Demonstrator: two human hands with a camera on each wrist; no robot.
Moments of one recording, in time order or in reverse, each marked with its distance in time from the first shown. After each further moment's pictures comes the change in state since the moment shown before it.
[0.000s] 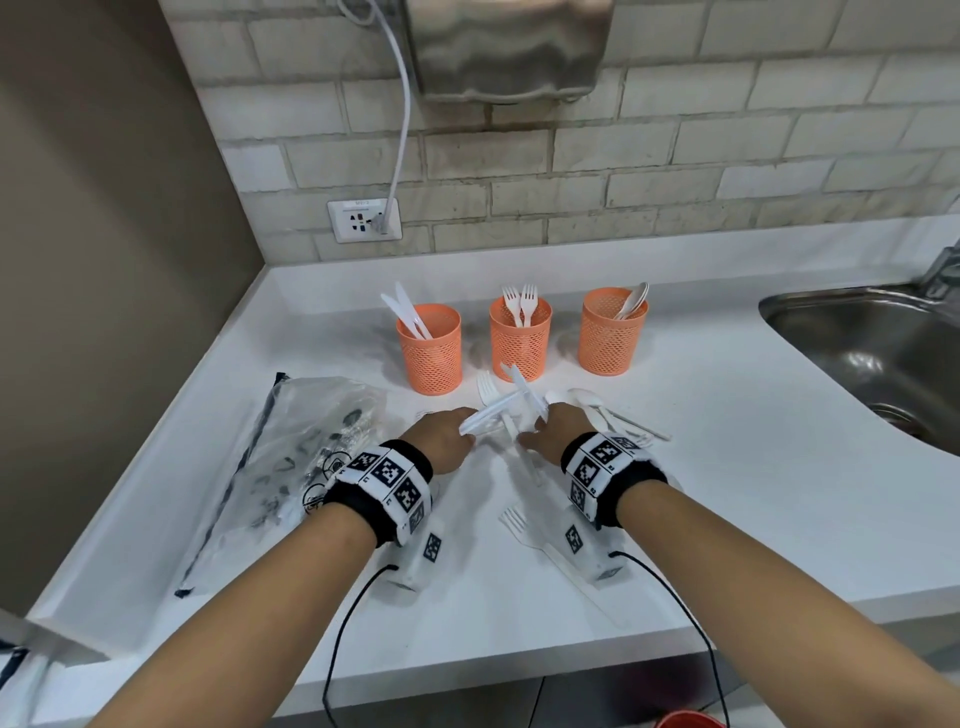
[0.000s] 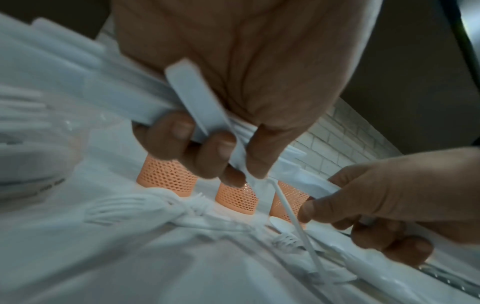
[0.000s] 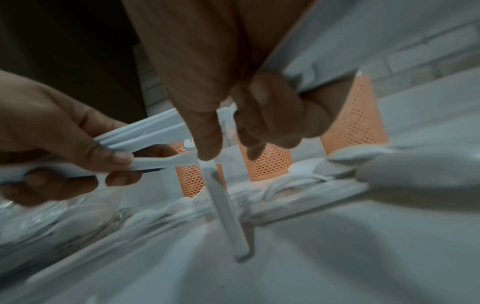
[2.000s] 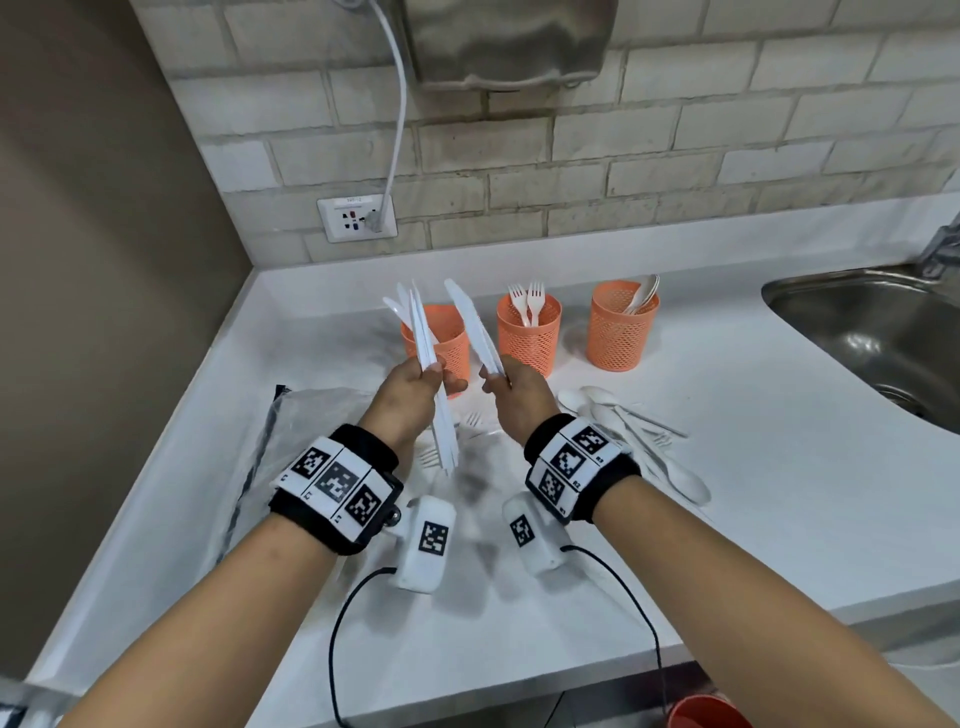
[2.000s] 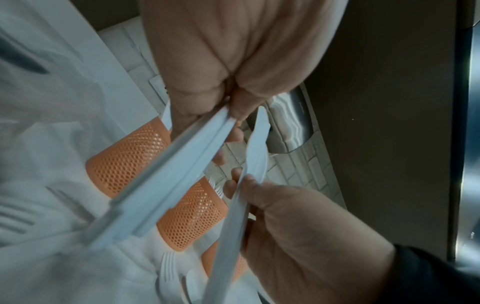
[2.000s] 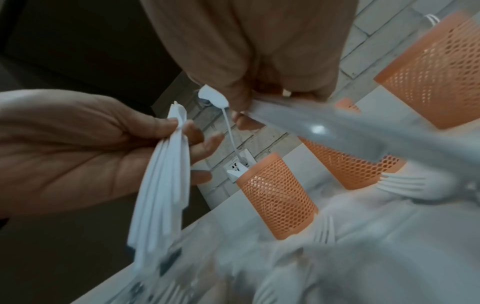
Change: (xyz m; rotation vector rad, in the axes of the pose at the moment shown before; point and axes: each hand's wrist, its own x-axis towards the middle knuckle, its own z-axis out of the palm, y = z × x) left_hand 0.004 -0.016 -0.046 -0.977 0.314 0.058; right_hand -0.010 -0.074 0.006 0.481 0.189 -0.321
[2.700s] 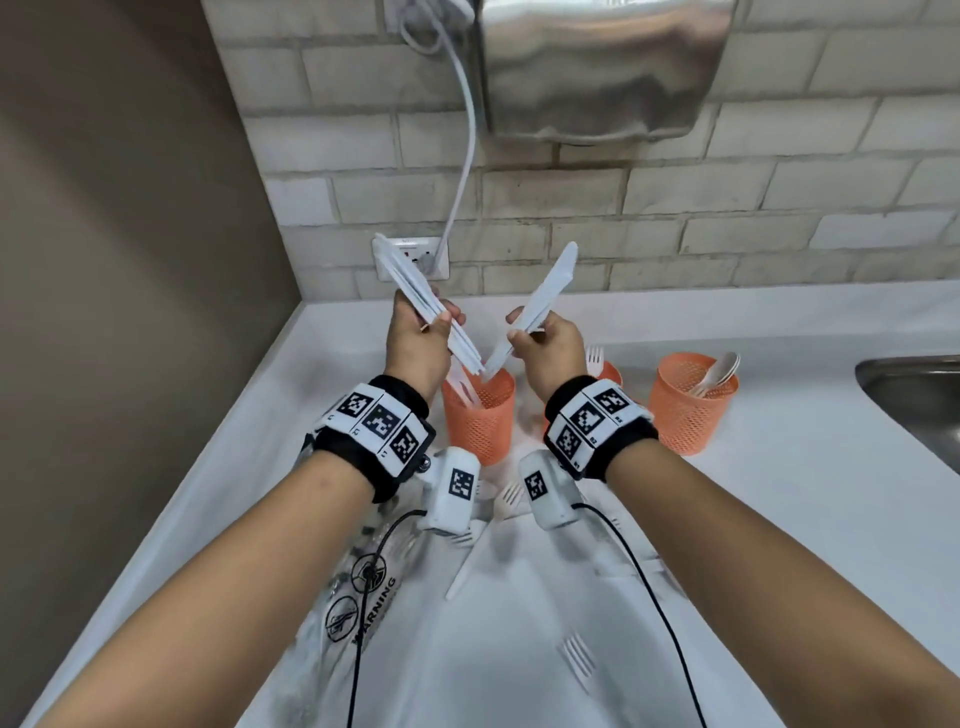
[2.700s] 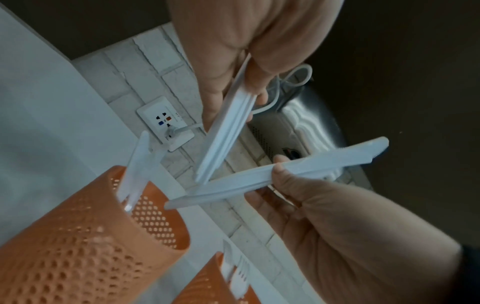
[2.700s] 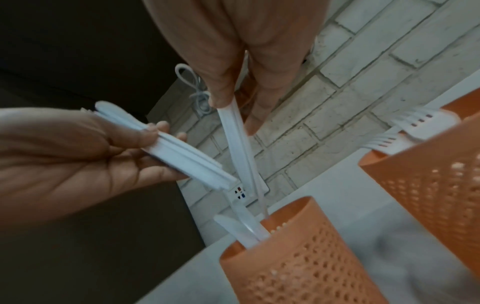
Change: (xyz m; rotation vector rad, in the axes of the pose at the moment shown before) left_hand 0.101 0.059 -0.017 -0.186 0.332 0.226; right_hand 0.126 -0.043 0.002 0.323 0.104 -0.069
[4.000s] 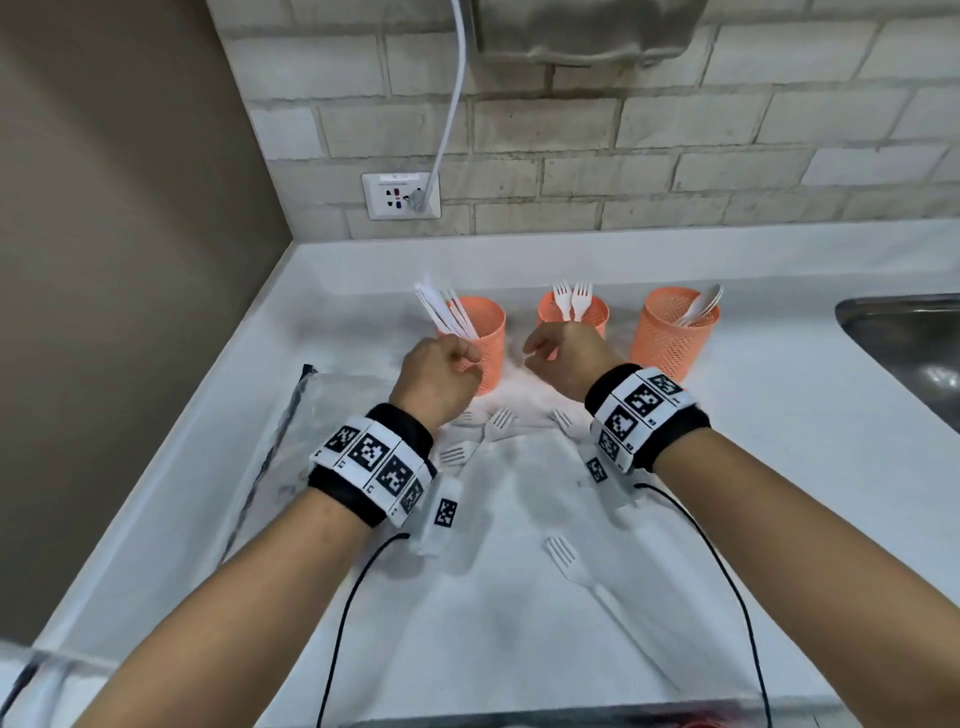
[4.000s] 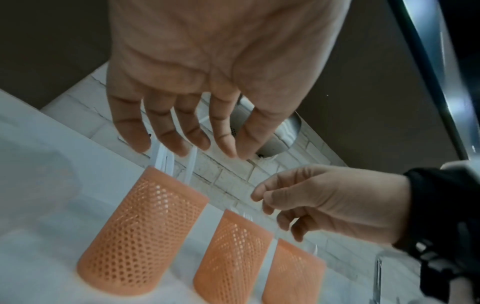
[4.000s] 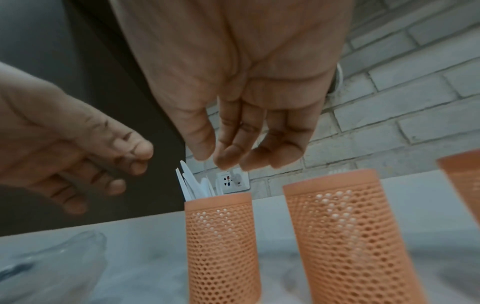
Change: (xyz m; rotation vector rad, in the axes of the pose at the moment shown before) left_hand -0.083 -0.032 -0.020 0.841 -0.230 -0.024; right_hand -0.063 0.019 -0.051 -0.716 -0.350 -0.030
